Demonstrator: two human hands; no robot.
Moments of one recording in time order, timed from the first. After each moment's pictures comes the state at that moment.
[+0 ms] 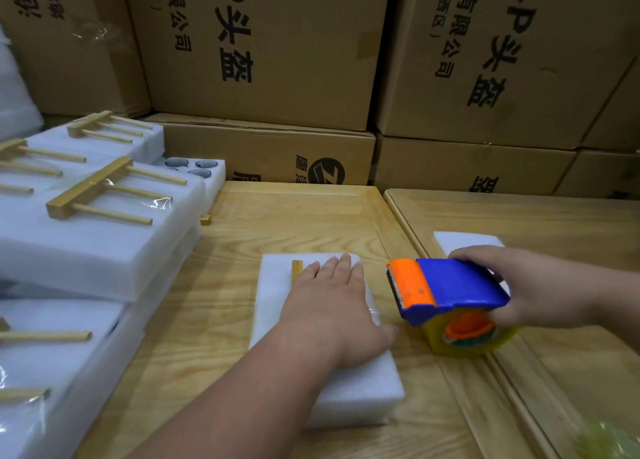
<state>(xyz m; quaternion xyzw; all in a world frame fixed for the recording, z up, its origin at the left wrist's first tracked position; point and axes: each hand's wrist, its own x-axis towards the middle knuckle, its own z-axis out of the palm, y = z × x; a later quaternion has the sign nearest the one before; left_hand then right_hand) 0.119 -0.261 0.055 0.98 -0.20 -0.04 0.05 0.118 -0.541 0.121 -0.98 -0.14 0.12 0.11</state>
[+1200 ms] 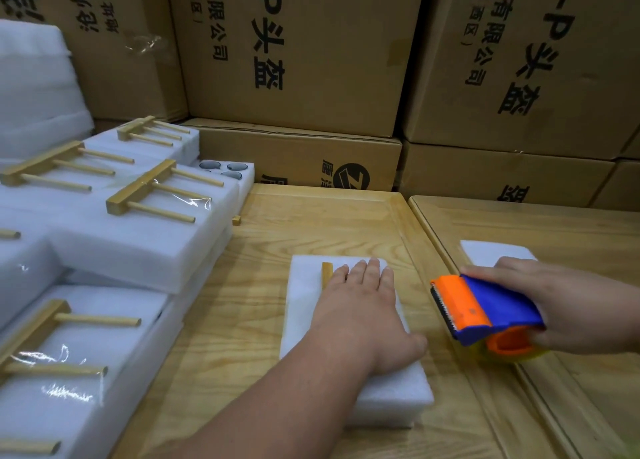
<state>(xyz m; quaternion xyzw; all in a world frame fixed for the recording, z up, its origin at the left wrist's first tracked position) 0.111 -0.263 0.057 0.98 -0.20 -0.04 0.04 0.121 -0.550 0.107 -0.98 -0.20 0.07 -0.05</state>
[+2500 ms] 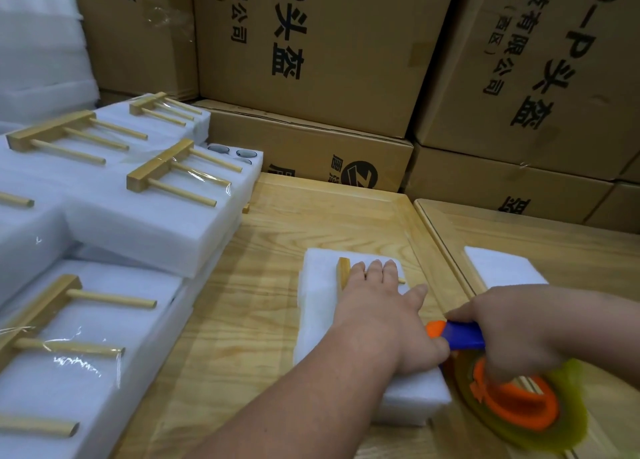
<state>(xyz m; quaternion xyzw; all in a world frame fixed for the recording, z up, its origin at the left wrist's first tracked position) 0.110 -0.263 0.057 0.97 -0.22 -0.05 0.04 0.104 -0.420 0.132 -0.93 -0.07 0.29 -0.21</state>
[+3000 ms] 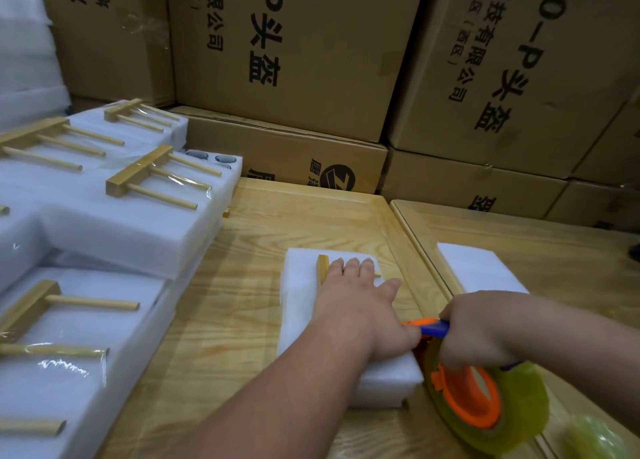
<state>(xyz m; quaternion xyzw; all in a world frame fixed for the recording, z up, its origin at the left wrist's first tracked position) 0.106 -0.260 0.060 0.97 -0.22 -0.04 0.04 0.083 -0.414 0.122 -0.95 0.08 0.27 -0.13</state>
